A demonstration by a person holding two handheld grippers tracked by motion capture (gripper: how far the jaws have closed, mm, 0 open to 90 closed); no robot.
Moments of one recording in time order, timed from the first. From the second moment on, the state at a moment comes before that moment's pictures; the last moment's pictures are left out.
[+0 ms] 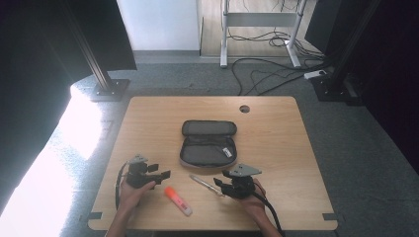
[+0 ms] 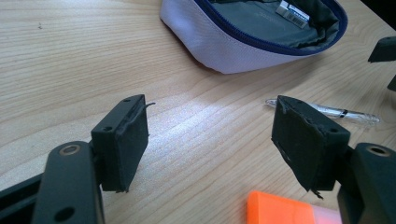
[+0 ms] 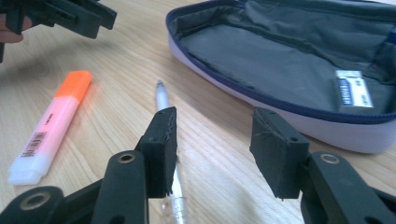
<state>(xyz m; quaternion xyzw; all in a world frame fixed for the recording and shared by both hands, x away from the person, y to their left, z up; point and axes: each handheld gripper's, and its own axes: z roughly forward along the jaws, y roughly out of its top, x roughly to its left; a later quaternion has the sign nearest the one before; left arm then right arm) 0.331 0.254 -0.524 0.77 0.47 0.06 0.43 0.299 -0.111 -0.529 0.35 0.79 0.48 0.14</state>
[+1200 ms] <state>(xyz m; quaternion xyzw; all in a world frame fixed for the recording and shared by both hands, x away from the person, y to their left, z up) 0.330 0.252 -0.524 0.77 0.47 0.06 0.43 0.301 -0.077 -0.548 0.33 0.83 0.45 0.10</state>
